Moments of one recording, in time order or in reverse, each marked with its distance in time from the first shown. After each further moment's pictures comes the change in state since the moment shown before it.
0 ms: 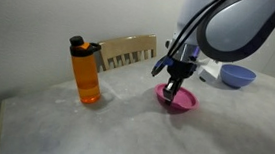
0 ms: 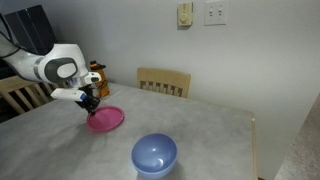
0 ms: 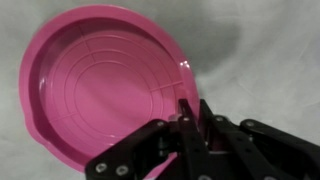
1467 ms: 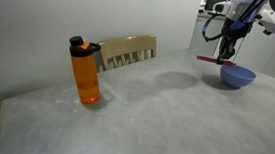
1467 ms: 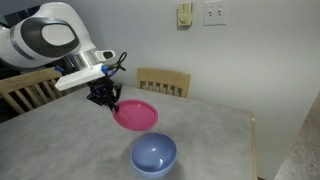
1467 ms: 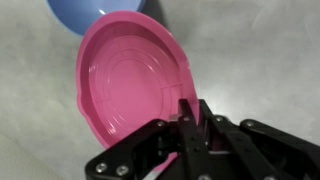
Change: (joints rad) arm -0.141 -0.373 -0.199 -0.238 -0.364 -0.079 -0.291
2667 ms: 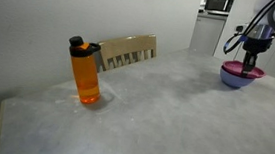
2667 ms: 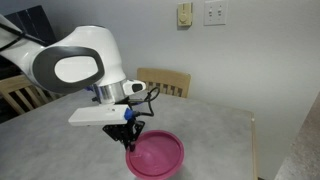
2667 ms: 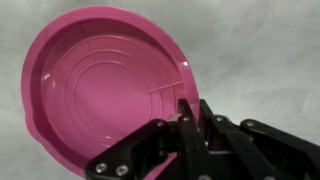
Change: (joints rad) arm -0.152 0.112 -0.117 -0.014 0.154 0.002 -0.160
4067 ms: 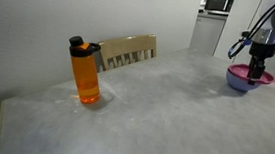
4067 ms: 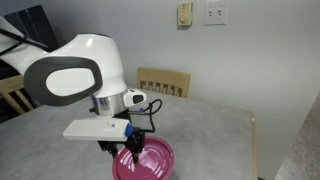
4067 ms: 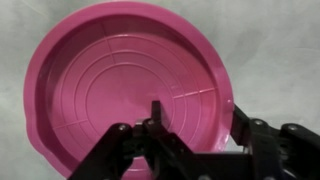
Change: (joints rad) arm -0.010 0.008 -0.030 -0.040 0.079 0.000 -0.122
